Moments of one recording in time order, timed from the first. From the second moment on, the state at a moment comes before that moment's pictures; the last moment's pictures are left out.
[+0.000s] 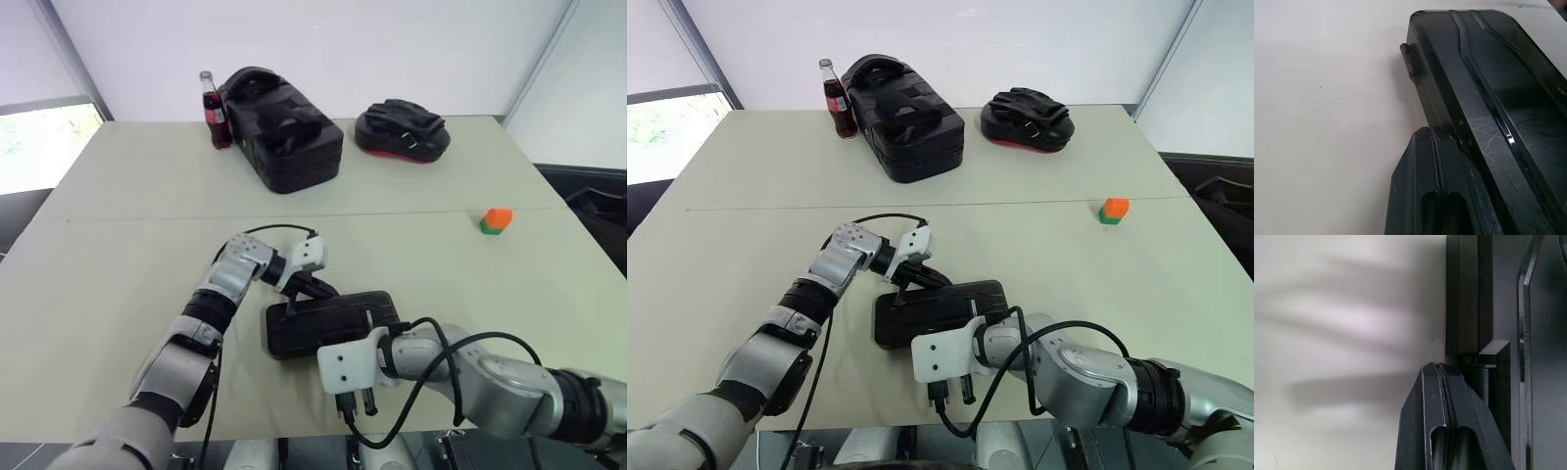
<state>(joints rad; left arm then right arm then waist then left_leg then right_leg) -0.80 0.21 -0.28 0.68 0.07 0.08 -1.45 -0.59 -0.87 0.99 -0.79 -0.06 0.94 0.64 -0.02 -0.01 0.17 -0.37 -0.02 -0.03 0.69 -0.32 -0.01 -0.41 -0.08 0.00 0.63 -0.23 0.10</state>
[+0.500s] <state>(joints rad) -0.88 0.12 -0.17 0.89 0.00 -0.19 -1.21 -0.48 -0.63 -0.01 -0.88 0.54 1.58 0.91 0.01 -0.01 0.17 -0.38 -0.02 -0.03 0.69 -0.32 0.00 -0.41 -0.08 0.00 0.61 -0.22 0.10</state>
